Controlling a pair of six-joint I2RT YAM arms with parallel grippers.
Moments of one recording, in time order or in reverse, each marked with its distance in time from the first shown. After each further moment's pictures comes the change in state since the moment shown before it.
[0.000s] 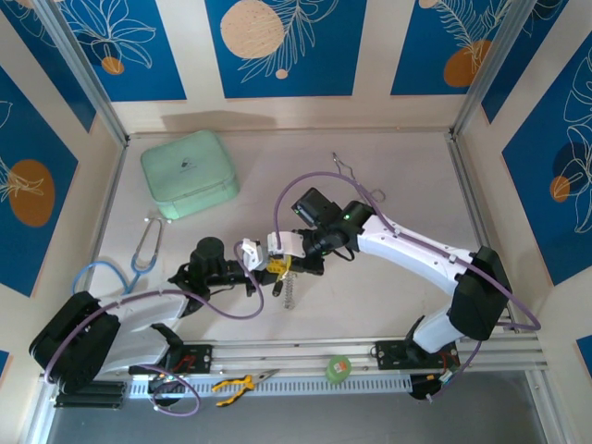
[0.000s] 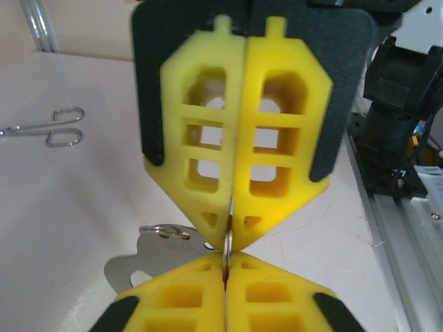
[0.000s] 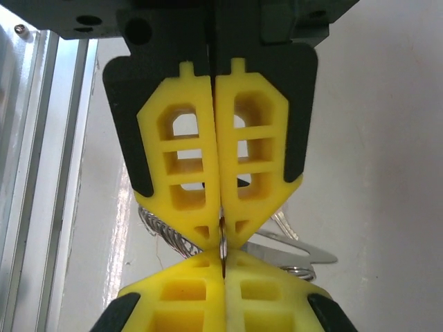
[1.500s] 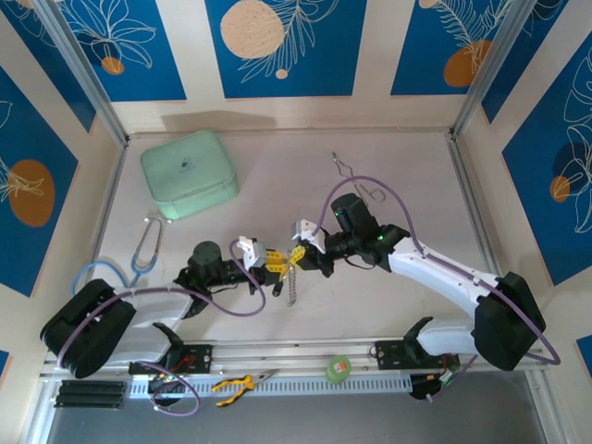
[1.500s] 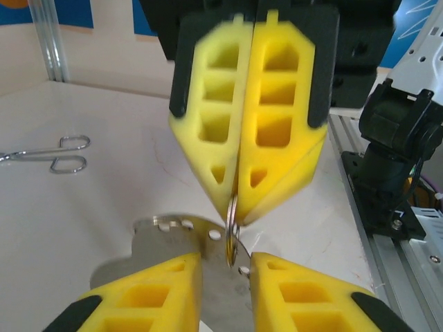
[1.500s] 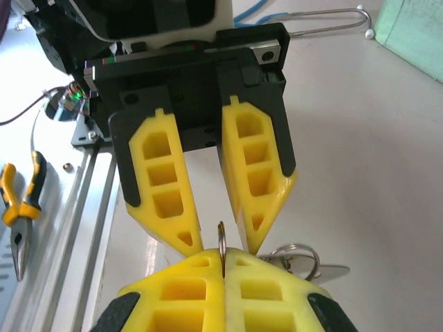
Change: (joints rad) left arm 0.000 0.089 -0.044 0.274 -0.001 -0.137; right arm -0.164 -0.221 -0.370 0.510 -0.337 0.232
